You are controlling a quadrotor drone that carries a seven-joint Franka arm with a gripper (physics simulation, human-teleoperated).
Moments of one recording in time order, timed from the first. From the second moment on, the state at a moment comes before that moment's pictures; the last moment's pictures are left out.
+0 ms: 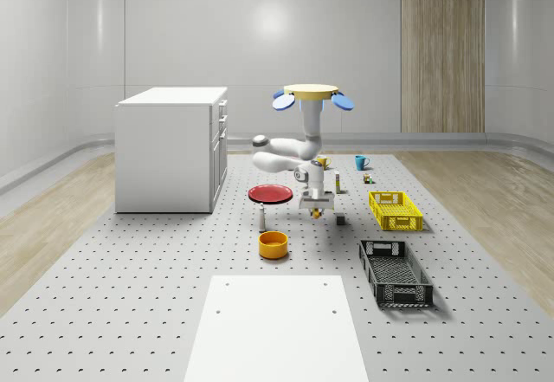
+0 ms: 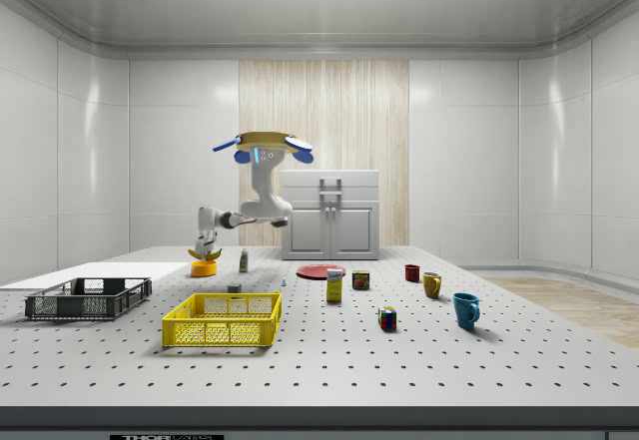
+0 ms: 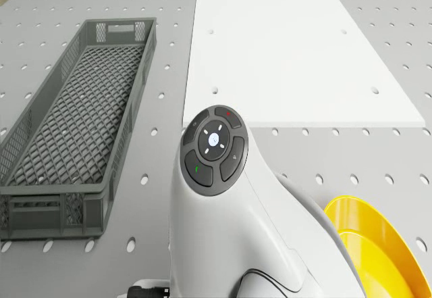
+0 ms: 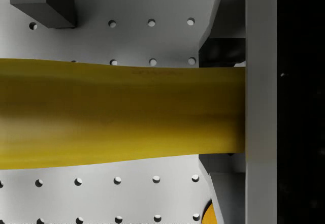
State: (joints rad) arm -1.18 -1.53 1.33 -2.86 -1.82 1.60 1.72
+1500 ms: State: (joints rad) arm -1.18 -1.55 1.33 -2.86 -1.81 1.61 1.73
